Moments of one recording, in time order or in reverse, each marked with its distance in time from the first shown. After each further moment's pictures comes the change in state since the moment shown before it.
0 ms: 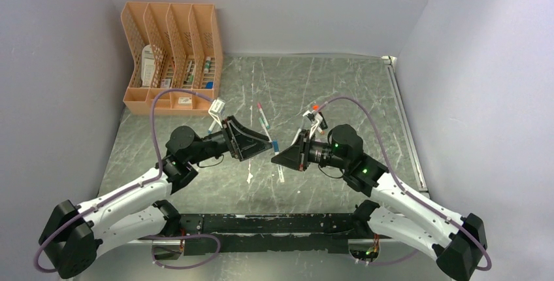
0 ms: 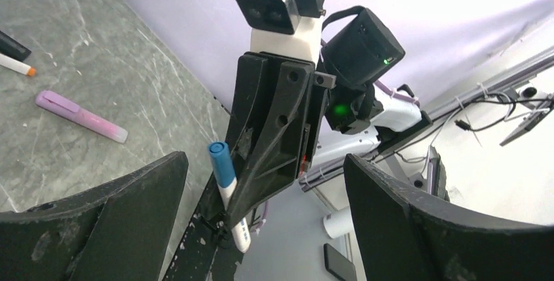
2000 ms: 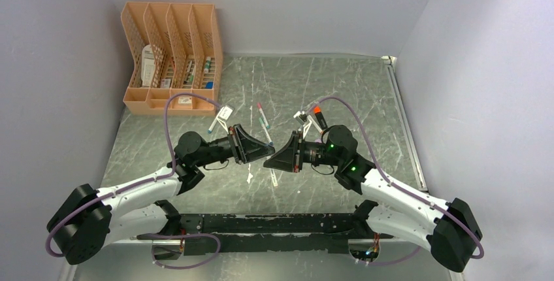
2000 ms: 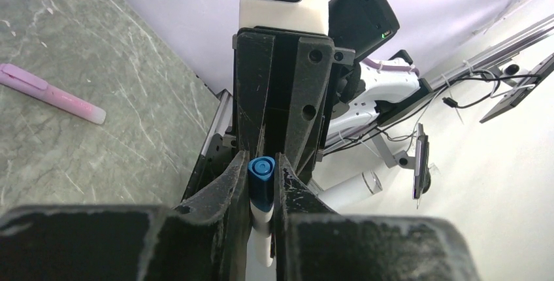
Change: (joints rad) left arm -0.023 0.137 -0.091 0.254 0.093 -0.062; right arm 0.000 0.111 -0.079 0.357 -0.208 0.114
